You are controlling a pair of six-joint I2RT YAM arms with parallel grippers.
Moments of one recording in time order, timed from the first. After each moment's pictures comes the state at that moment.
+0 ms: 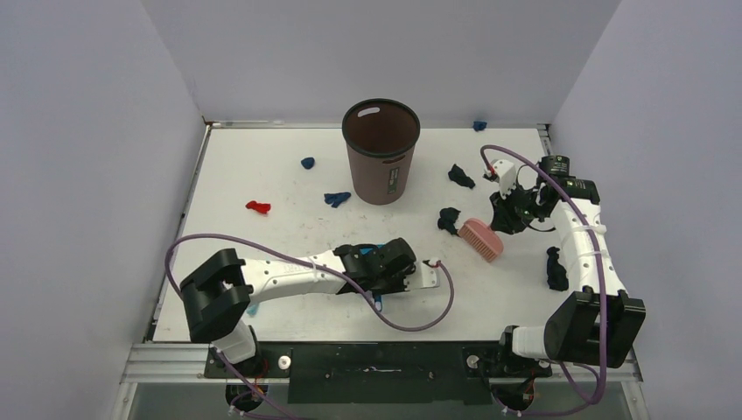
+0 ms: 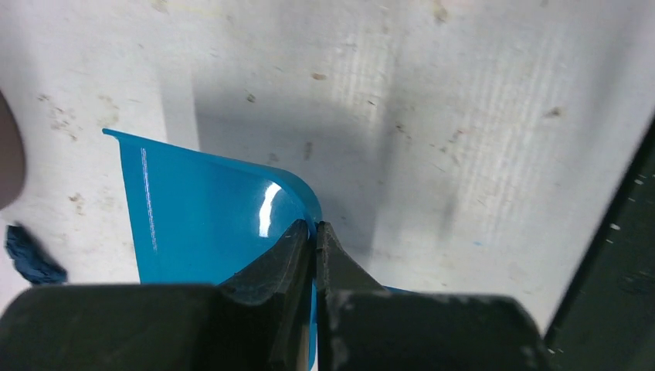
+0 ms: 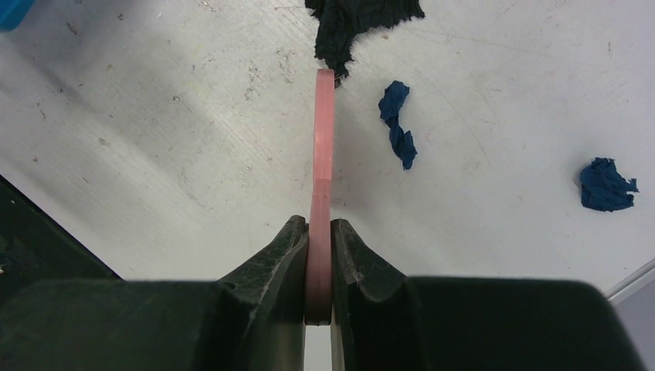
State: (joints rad) left arm -1.19 1.63 1.08 -0.47 -0.09 0.36; right arm -0.14 1.33 1.20 -1.05 -0.53 -0.81
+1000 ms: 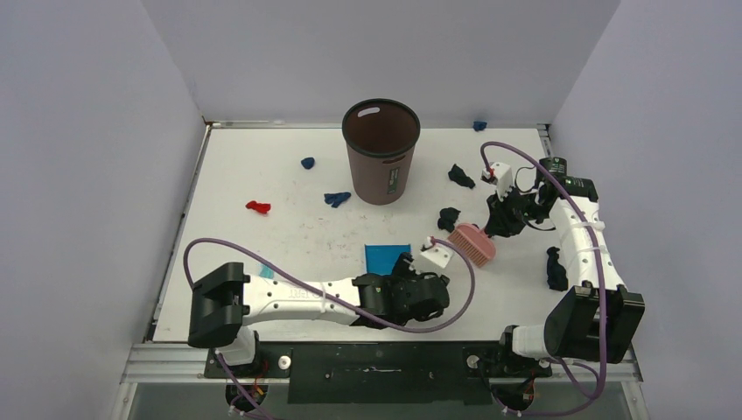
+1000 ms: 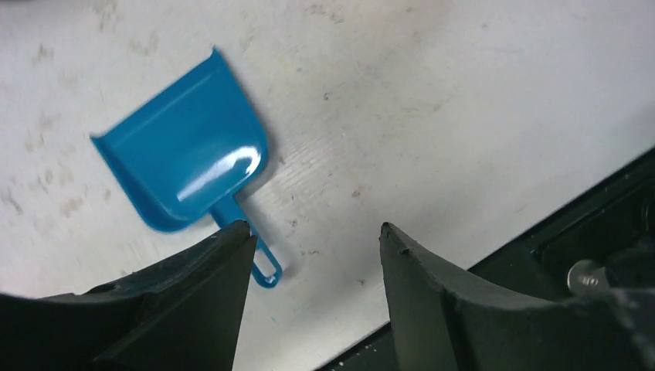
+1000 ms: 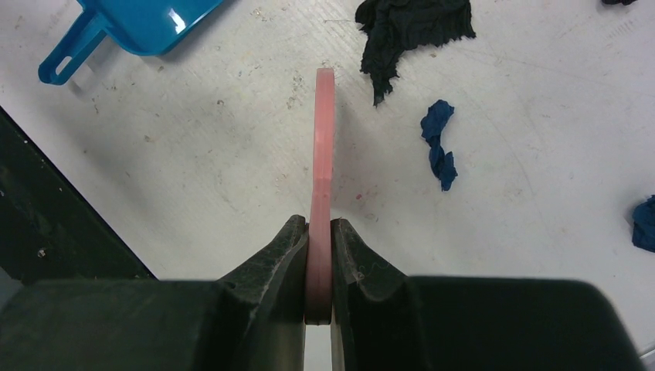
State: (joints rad) left arm -1.43 1.68 1.26 -0.41 -0.64 -0.44; right arm -0.14 1.35 1.20 -1.10 -0.64 -0.85
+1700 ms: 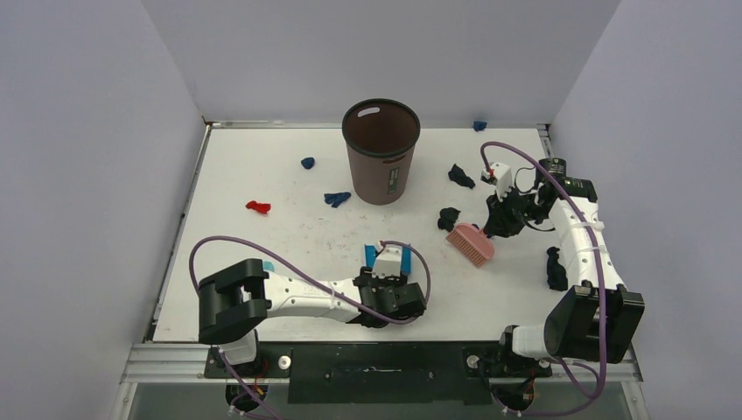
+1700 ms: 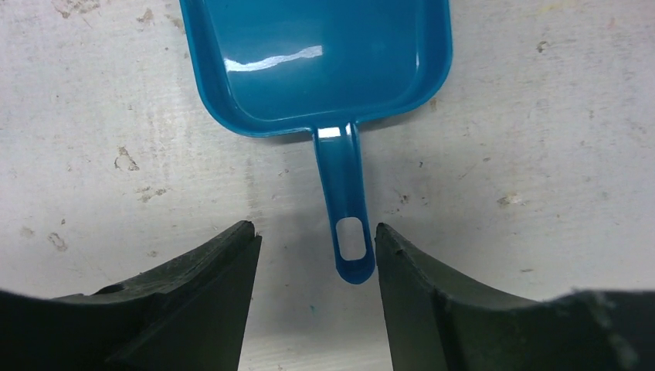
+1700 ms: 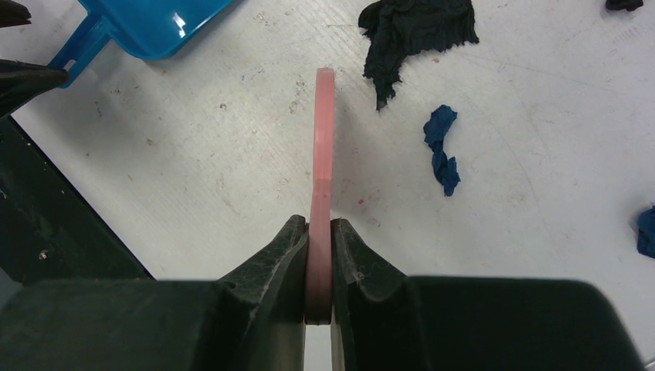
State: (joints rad) left arm -1.38 1.70 1.06 -0.58 -0.71 -1.13; right arm -0.14 1.35 1.19 -1.09 -0.65 -0.85
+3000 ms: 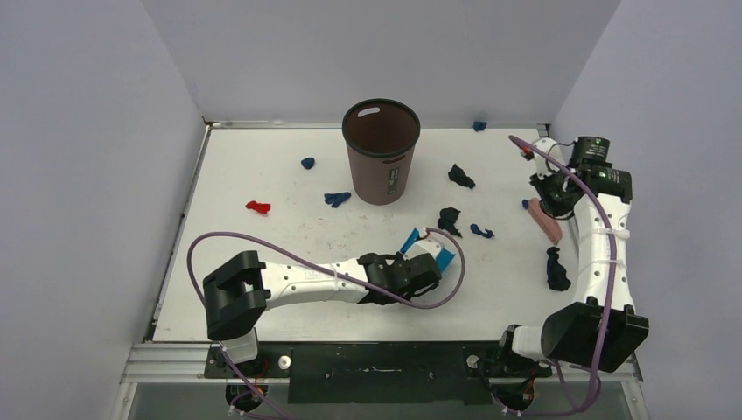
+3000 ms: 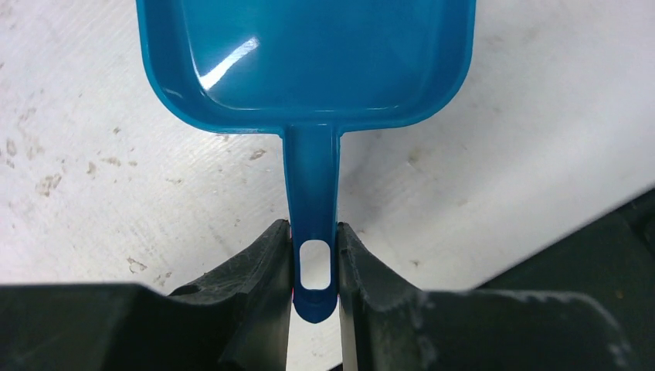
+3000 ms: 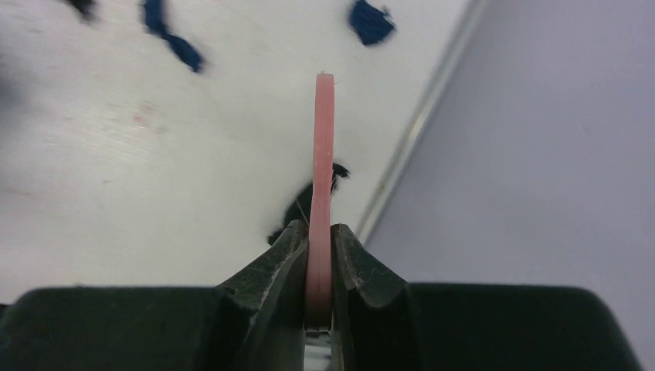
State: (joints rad) left arm -1.30 1.74 1.23 -0.54 -0.46 -0.59; right arm -0.21 1.32 1.42 -1.13 -0.17 -0.75
